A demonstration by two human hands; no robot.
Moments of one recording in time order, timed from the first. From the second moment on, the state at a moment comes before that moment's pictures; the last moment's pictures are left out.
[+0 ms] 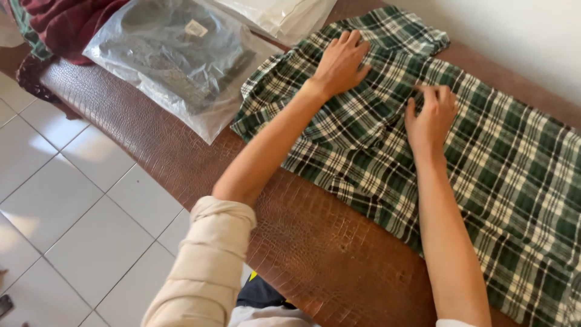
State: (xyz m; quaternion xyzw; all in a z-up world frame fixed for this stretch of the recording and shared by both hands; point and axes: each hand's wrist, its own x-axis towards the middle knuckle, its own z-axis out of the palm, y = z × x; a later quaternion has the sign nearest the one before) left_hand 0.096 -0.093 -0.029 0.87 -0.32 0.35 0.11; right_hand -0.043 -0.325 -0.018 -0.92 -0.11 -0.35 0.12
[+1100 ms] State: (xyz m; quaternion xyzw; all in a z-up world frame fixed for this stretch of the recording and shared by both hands) left_hand 0.066 -0.112 -0.046 0.94 -0.28 0.15 0.11; right_hand -0.076 -0.451 0.035 -0.99 0.08 0.02 0.13
